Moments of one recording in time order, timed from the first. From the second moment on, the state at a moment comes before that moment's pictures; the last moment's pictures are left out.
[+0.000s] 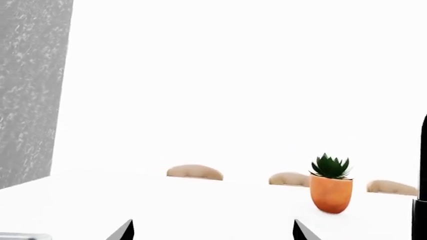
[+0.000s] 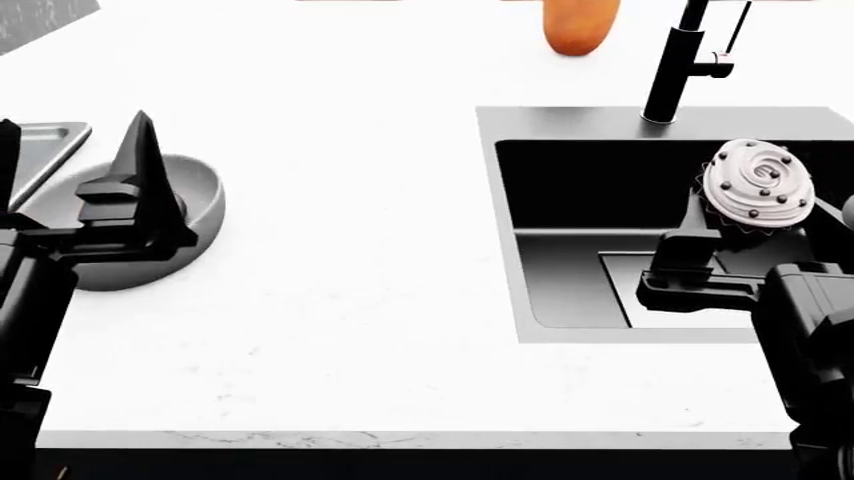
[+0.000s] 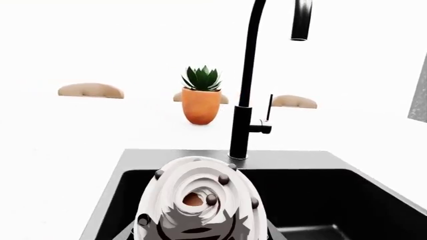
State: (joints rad) left arm -0.39 -0.75 -0.14 0.80 -1.07 -0.55 -0.58; right arm 0.63 1.02 -0.22 -0.85 1.47 0.69 1.19
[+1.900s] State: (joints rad) left arm -1.51 -0.90 0.74 0.12 -1.46 -1.43 -0.35; right arm 0.66 0.99 -0.24 -0.80 1.43 0.69 1.14
